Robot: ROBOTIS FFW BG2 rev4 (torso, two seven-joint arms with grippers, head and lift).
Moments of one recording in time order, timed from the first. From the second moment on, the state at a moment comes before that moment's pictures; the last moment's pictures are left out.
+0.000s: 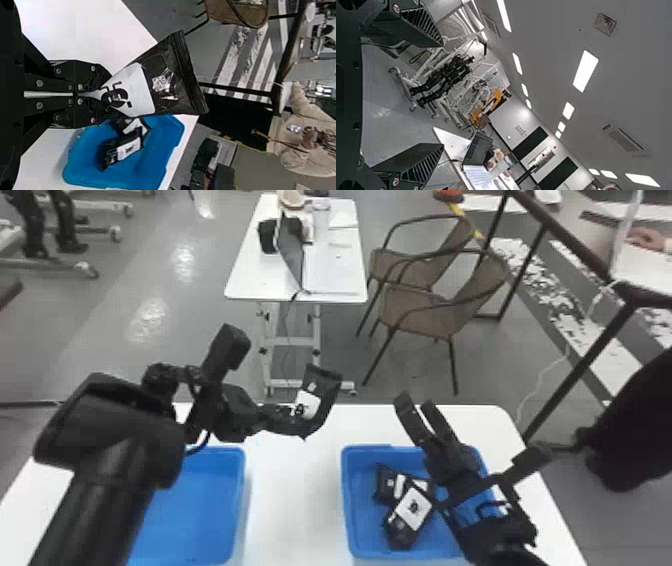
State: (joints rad) left arm -0.29 0.06 -0.14 -1.53 -0.41 0.62 -1.20; right arm 0.13 0.00 -0.06 -1.47 -0.71 -0.05 0.62
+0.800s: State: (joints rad) left arm -0.40 0.02 -0.24 -1.31 -0.23 0.53 -1.20; right arm 0.06 0.00 0.01 -1.45 -0.70 -0.08 0.62
